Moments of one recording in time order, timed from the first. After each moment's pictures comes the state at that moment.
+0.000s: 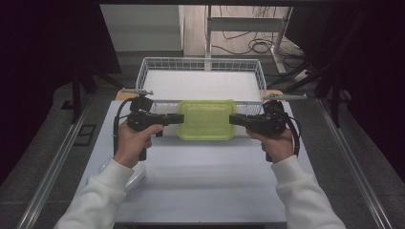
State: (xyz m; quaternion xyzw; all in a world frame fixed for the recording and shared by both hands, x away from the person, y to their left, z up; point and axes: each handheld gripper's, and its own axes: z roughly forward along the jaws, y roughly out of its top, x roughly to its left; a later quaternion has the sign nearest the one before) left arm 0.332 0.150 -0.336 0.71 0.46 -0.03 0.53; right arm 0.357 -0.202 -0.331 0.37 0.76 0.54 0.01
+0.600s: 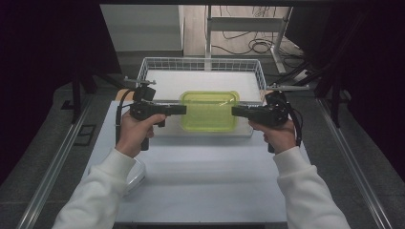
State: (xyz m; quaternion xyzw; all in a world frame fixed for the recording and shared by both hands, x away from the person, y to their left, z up) left arm 0.352 0.147 -0.322 0.71 0.45 -0.03 0.54; right arm 0.374 -0.206 -0.318 0.37 0.76 0.54 0.02
